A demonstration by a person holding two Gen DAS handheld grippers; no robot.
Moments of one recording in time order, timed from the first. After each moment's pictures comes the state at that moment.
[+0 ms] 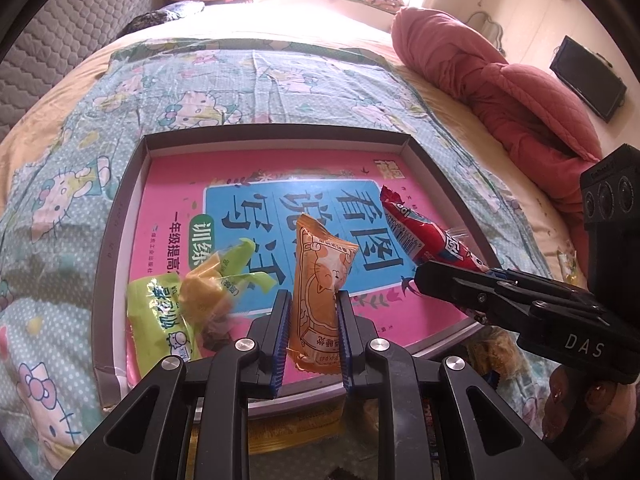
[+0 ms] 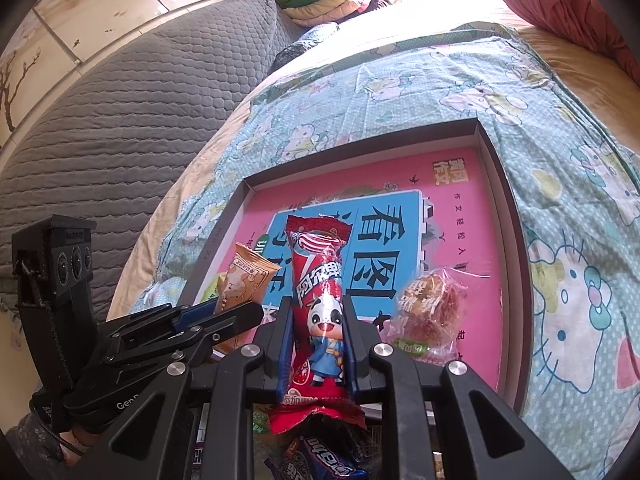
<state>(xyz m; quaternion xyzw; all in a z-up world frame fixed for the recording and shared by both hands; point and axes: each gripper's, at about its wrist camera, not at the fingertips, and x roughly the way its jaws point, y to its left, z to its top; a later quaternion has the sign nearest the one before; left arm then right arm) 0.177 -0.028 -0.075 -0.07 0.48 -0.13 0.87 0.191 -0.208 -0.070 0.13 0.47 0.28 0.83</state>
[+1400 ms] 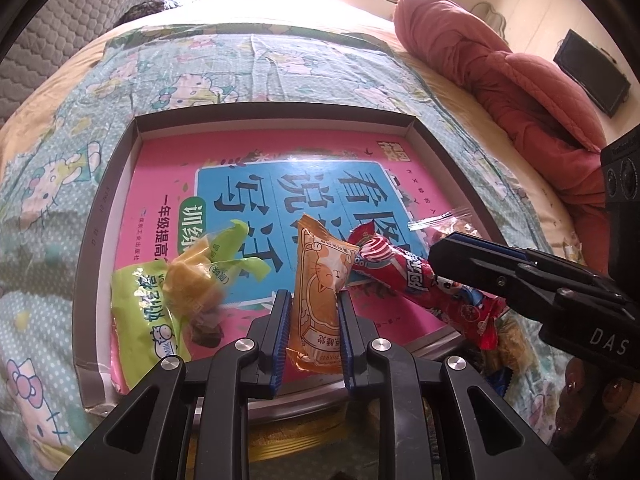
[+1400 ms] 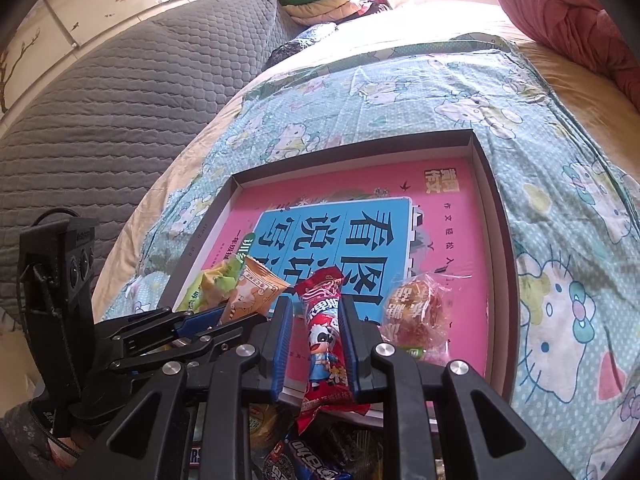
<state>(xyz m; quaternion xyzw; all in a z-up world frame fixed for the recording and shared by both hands) 0.182 -0.033 -0.088 -0.07 0.50 -0.13 0.86 0.190 -0.203 -0.065 0.10 0.46 0.26 0.84</state>
